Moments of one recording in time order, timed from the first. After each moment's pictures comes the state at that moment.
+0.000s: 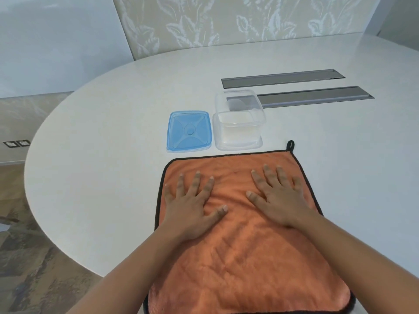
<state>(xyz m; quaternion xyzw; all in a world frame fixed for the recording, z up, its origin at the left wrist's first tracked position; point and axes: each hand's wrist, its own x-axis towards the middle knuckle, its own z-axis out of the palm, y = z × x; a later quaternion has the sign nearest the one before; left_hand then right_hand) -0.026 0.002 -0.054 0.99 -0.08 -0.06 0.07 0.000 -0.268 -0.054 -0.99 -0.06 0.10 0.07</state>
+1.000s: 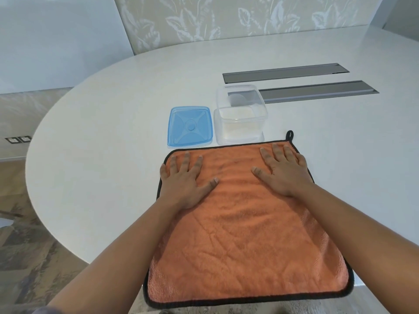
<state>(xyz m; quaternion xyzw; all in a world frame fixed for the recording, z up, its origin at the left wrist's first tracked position) 0.031 0.018 -0.053 1.00 -0.02 -0.04 0.08 0.063 -0.292 -0.059 -1.00 -0.04 0.04 0.06</state>
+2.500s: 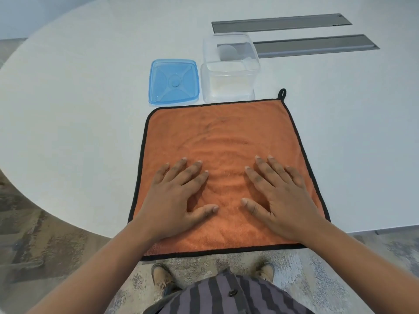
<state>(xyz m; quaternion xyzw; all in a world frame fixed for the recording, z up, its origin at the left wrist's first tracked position) -0.105 0.008 -0.040 0.97 -0.23 0.00 0.08 -0.117 -0.275 -0.037 -0.98 -0.17 0.05 0.08</state>
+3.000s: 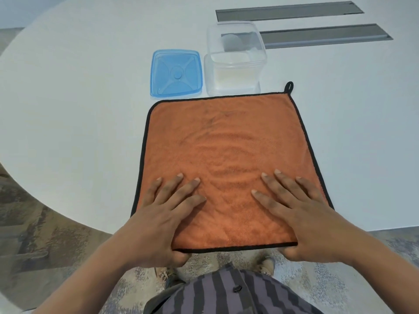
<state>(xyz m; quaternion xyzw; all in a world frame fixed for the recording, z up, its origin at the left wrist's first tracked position) -0.144 0.043 -0.033 0.94 -0.31 -0.12 0.06 -0.143 -0.312 -0.031 -0.94 -0.30 0.14 0.01</state>
